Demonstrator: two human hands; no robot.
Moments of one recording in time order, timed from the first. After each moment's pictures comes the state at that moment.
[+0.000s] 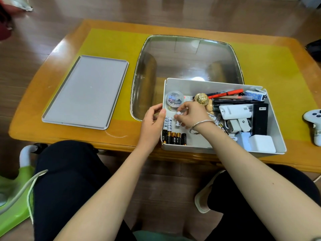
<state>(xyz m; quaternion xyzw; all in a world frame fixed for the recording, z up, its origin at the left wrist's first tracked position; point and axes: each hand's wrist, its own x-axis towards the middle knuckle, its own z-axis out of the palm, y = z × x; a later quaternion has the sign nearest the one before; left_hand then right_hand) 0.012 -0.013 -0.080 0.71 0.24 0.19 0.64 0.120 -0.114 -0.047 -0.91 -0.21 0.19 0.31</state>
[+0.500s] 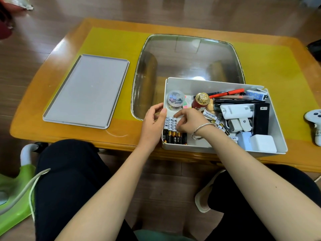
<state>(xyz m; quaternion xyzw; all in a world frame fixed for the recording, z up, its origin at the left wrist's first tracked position) 0.012 -0.013 -0.079 0.71 0.24 0.19 0.63 0.113 -0.121 -0.056 -0.90 -0.26 0.24 0.24</state>
